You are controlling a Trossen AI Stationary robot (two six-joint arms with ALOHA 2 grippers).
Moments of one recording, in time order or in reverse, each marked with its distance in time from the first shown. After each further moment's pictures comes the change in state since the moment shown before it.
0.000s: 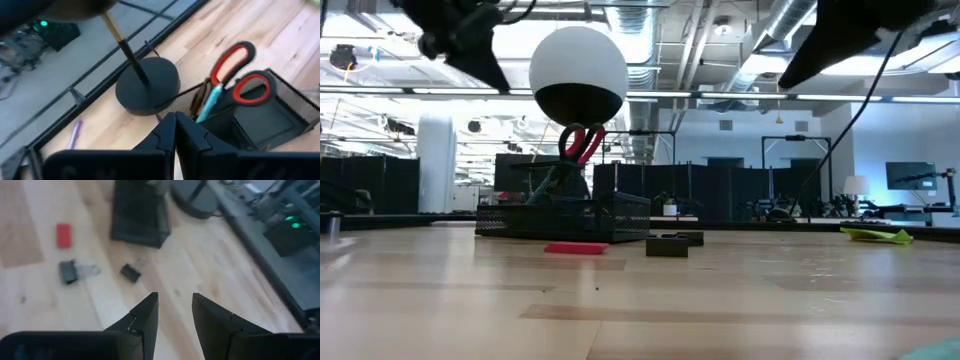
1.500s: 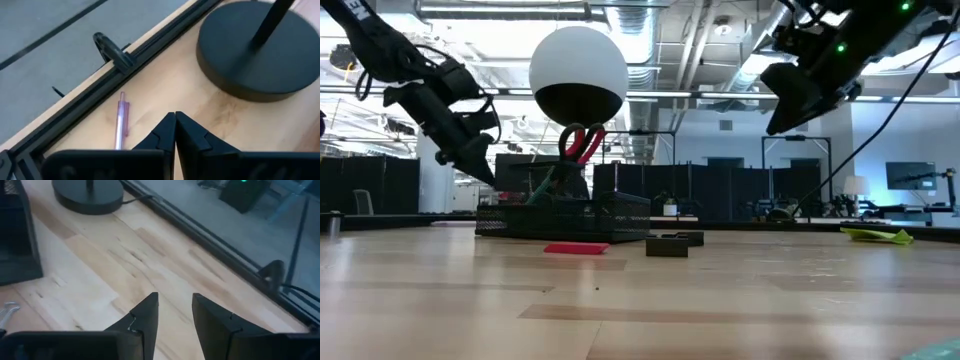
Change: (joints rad) left arm 1.507 0.024 -0.400 0.799 1.197 1.112; right arm -0.444 -0.356 -0.392 0.328 -0.003 -0.151
